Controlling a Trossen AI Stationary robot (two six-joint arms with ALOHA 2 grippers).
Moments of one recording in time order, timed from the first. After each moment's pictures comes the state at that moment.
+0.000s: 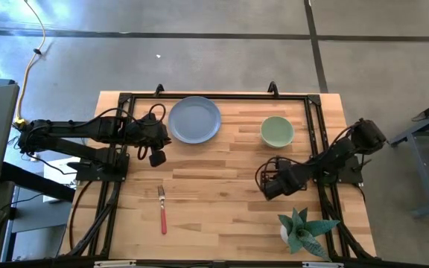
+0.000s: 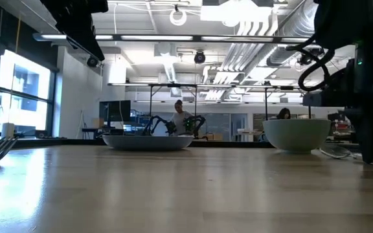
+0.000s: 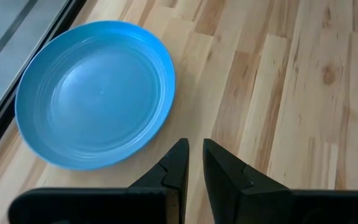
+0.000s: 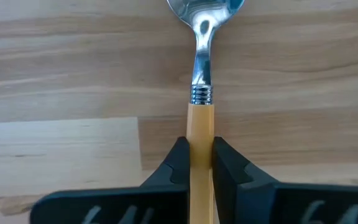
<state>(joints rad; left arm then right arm) 0.17 0.96 0.89 -0.81 -0.23 -0.16 0.43 1.56 0.76 -0.81 0.14 2.04</state>
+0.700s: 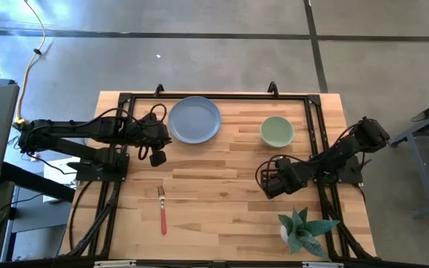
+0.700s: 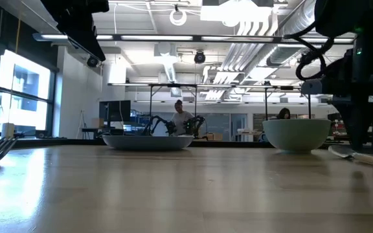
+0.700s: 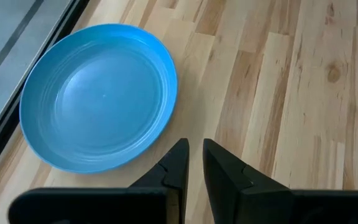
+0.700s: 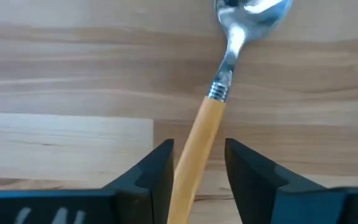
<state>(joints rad) 0.17 0.97 0.89 -0.80 -0.24 -0.13 0.43 1.51 0.78 -0.86 0.19 1.96</state>
